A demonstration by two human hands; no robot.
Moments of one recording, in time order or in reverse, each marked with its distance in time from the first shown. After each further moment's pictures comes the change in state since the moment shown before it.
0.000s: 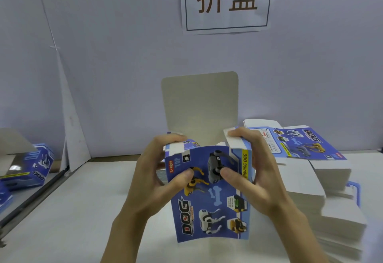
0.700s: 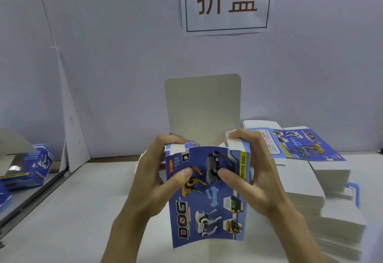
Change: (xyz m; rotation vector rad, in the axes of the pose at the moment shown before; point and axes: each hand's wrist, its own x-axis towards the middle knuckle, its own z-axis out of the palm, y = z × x) left_hand 0.001 0.004 0.002 -0.056 -0.020 -0.013; right_hand 0.000 -0.001 0.002 -0.046 0.024 0.015
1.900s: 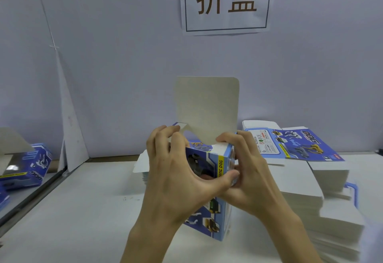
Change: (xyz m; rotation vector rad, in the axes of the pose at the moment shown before) left_hand 0.007 0.029 0.045 0.799 0.199 -0.057; right_hand 0.004 -0.006 0.007 -0.236 -0.088 -0.043
